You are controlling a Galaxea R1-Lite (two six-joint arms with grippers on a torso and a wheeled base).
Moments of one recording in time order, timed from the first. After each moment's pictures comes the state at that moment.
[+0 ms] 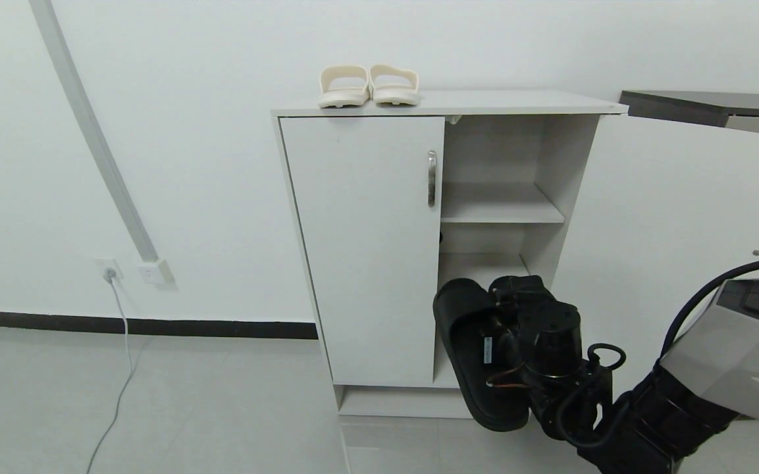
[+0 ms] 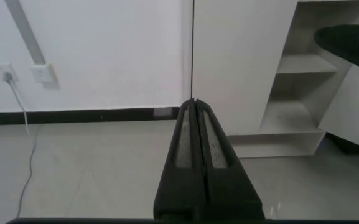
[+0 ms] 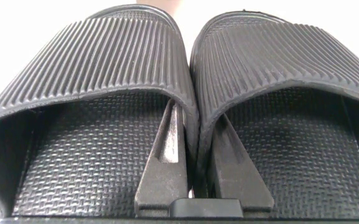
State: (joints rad) left arm 0.00 0.00 0.00 0.00 -0.02 0.02; right arm 0.72 2.10 -0.73 -1.14 -0.63 0.13
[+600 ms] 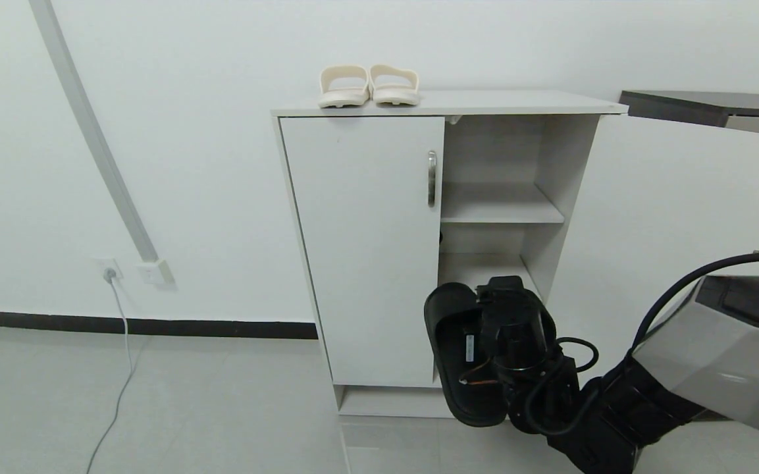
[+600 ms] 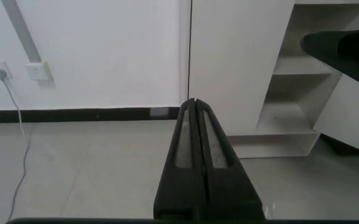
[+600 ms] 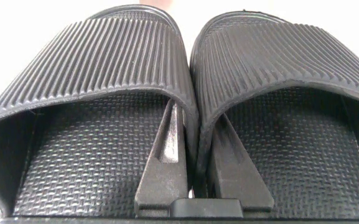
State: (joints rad) left arm 0.00 0.00 0.00 0.00 -0.03 0.00; right arm 0.76 2.14 -0.87 -0.96 -0.71 0.22
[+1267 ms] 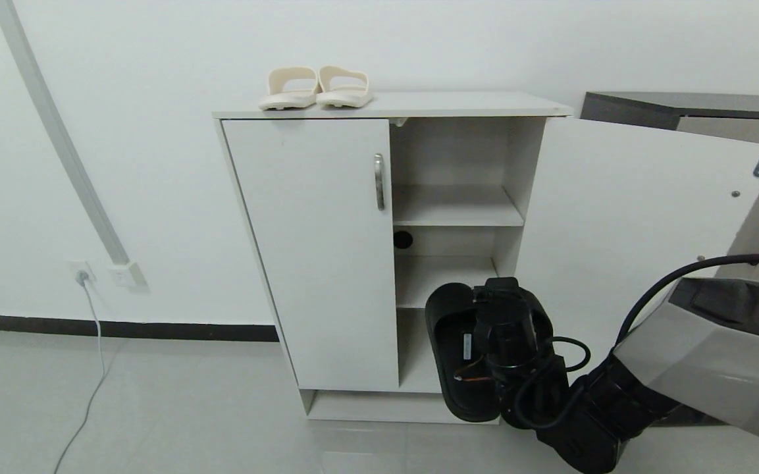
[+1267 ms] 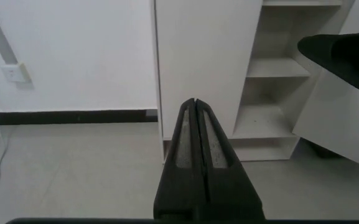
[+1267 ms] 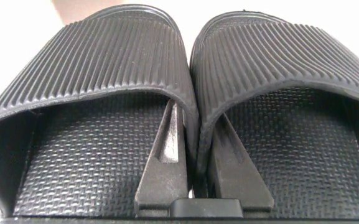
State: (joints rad) left arm 0.00 0.00 0.00 0.00 -0.03 0.00; right arm 0.75 2.19 -0.91 -0.96 -0.73 0.23
